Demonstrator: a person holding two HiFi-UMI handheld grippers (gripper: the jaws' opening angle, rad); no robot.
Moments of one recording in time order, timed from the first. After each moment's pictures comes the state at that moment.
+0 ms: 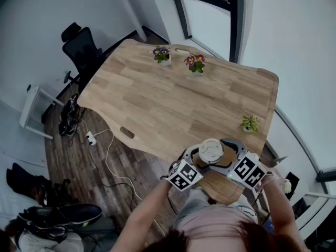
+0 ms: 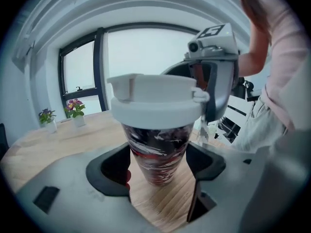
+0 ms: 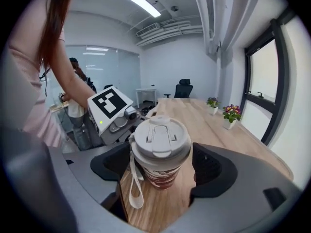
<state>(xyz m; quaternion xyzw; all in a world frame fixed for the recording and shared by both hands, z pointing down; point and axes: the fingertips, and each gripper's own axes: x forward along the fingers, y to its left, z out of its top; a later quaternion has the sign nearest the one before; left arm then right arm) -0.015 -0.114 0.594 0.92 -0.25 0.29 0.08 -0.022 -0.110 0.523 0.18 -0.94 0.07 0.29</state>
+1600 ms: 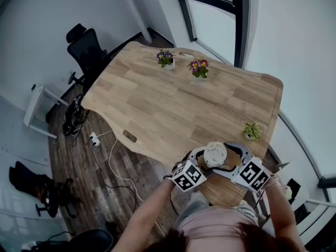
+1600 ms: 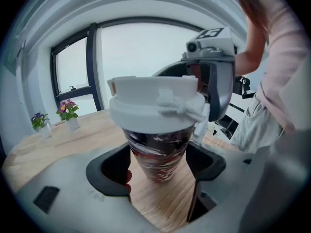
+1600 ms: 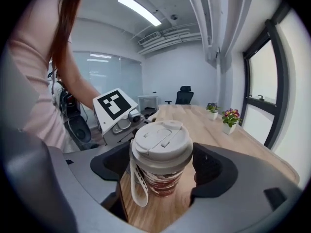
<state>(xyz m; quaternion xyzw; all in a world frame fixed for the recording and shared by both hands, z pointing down) -0.001 -0.128 0.597 0.92 -0.22 0.31 0.07 -0.012 -0.126 0.520 0.17 -0.95 0.06 0.24</state>
